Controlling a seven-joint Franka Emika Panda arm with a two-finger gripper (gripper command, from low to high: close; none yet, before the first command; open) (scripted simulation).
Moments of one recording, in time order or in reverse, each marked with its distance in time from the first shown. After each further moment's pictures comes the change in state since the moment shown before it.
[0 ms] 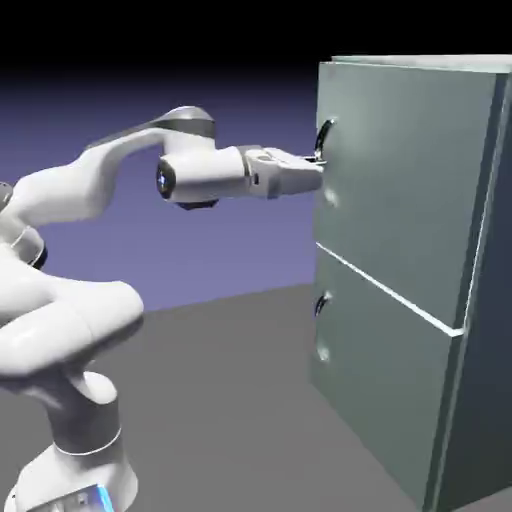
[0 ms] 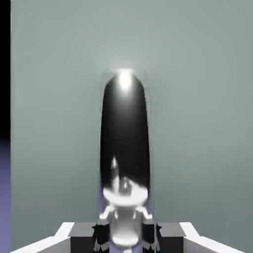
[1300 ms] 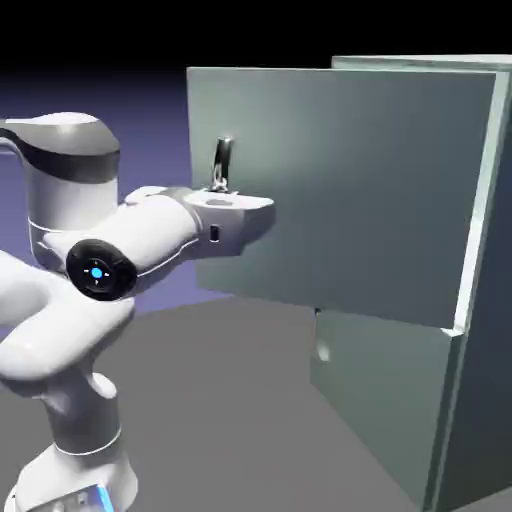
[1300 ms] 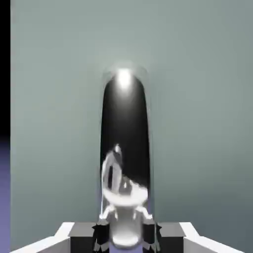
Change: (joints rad) arm 0.243 0.384 -1.414 -0.058 -1.210 -1.036 -0.402
